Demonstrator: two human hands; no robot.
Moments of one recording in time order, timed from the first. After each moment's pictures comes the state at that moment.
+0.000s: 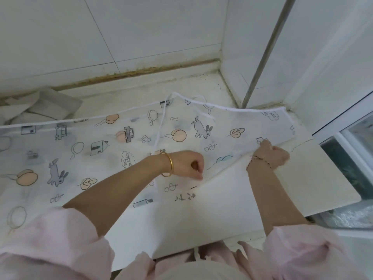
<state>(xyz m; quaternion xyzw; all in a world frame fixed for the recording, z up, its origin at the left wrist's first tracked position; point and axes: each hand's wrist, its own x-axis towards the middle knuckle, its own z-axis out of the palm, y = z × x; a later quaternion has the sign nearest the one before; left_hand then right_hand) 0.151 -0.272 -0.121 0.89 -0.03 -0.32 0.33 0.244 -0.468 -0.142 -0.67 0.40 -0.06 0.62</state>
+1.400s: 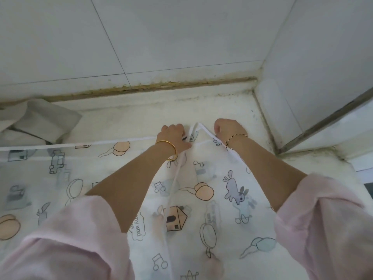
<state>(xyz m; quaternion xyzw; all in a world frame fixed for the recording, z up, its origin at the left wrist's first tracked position) 0.293 -0.122 -0.166 0.94 0.24 -0.16 0.19 0.407 -0.269 -0.167 -0.93 -0.24 0.24 0.11</state>
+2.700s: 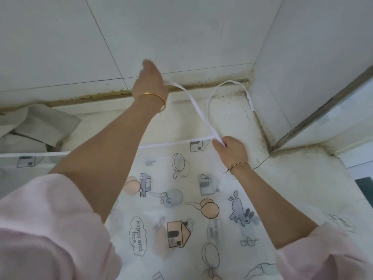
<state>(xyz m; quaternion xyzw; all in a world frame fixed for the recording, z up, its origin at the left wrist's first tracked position) 0.341 -0.078 -0.066 0.89 0.39 0.09 0.20 0.346 -0.309 -0.171 -0.92 -0.11 0.18 0.33</state>
